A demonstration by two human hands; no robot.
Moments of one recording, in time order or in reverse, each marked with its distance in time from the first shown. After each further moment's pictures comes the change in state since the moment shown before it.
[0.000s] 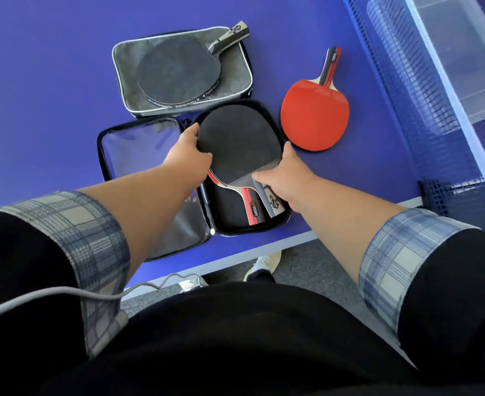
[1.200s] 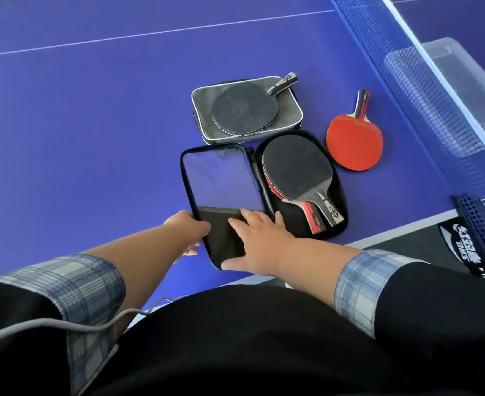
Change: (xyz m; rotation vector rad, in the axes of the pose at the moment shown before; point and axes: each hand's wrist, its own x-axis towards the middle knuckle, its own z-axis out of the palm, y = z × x) left_hand -0.088 -0.107 -0.120 0.108 -0.124 -0.376; right_hand -0.097 -0.033 0.165 -1.019 -0.306 -0.471
